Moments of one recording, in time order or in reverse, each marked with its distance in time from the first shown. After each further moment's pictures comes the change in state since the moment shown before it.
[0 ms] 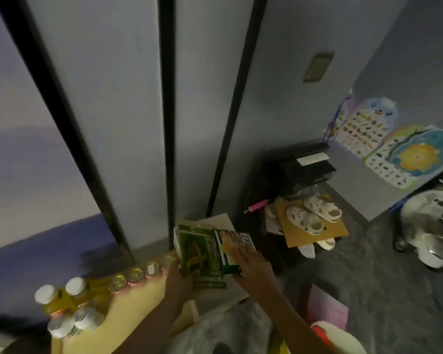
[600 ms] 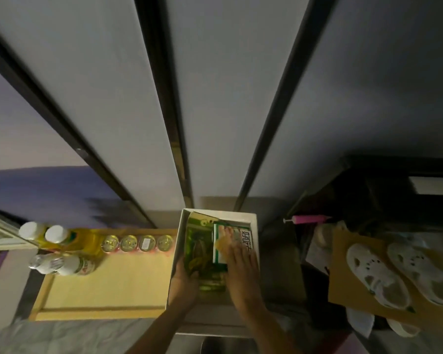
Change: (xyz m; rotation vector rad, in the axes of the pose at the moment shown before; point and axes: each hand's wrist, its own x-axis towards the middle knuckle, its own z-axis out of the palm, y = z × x) left_hand 0.085 -0.073 0.103 0.196 0.429 -0.254; right_hand 0.138 0.071 0.153 -0.070 -0.218 -0.194
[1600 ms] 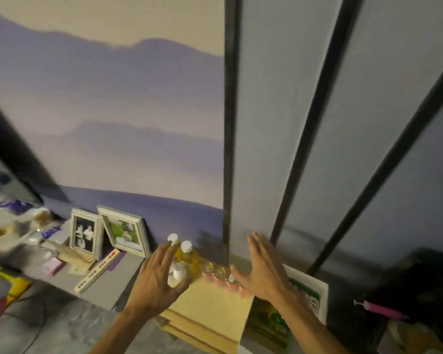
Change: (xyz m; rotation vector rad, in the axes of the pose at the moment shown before) left_hand -0.126 -0.034 -0.320 0.481 0.548 0.562; right_hand -0.039 -0.196 -0.228 0.096 0.153 -0.451
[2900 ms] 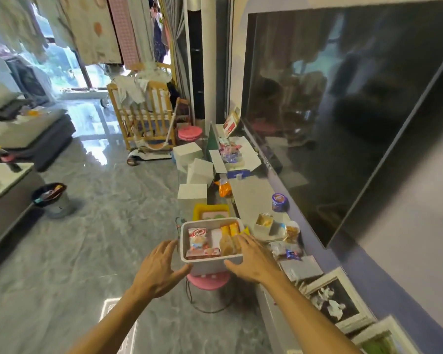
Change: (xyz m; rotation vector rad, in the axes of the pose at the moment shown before) left_hand -0.288 -0.647 -0.370 0.032 0.279 -1.137; right_hand 0.210 -0.901 0.341 -0.094 -0.568 -1.003
